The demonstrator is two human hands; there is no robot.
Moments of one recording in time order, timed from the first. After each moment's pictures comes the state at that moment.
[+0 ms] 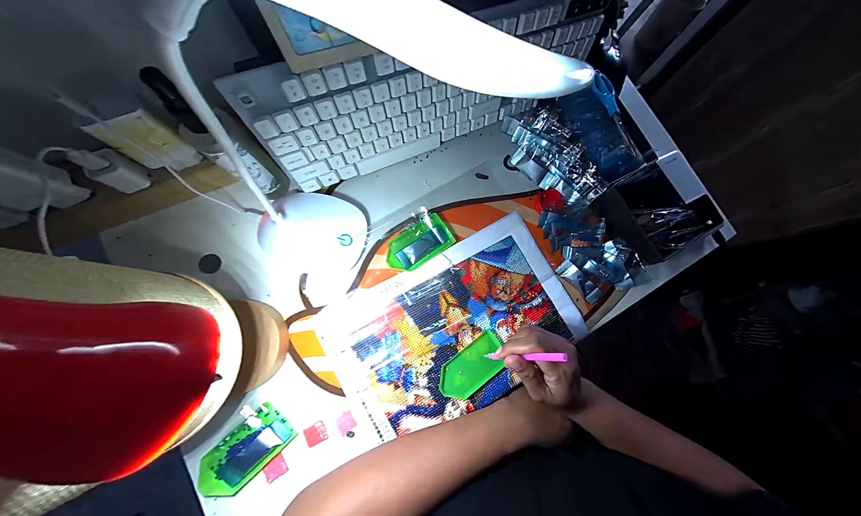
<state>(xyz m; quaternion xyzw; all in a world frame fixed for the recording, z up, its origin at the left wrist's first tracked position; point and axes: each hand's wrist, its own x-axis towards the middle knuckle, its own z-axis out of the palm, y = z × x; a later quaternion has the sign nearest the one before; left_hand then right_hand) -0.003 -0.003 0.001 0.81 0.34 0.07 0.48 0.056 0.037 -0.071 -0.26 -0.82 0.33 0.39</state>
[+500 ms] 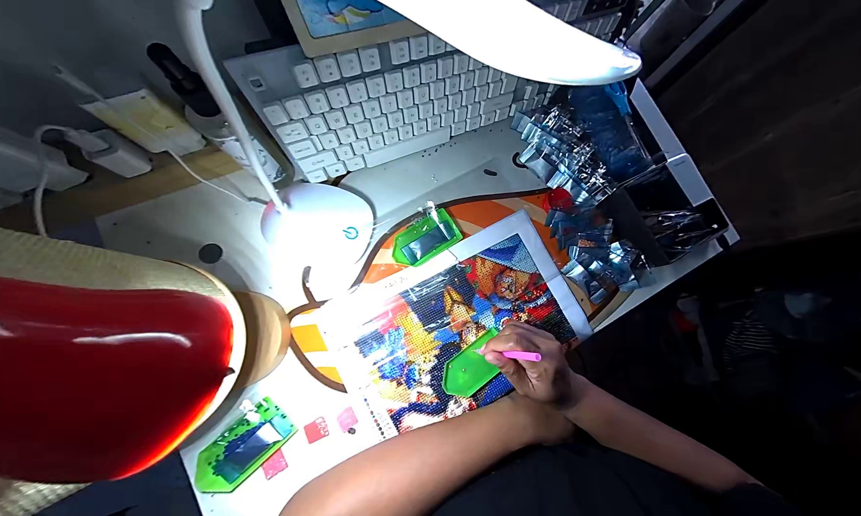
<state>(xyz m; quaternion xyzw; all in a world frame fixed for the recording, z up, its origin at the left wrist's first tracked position) 0.002 0.000 -0.006 0.74 0.32 0.02 0.59 0.041 0.042 -0.069 -0.25 -0.85 0.32 0.34</state>
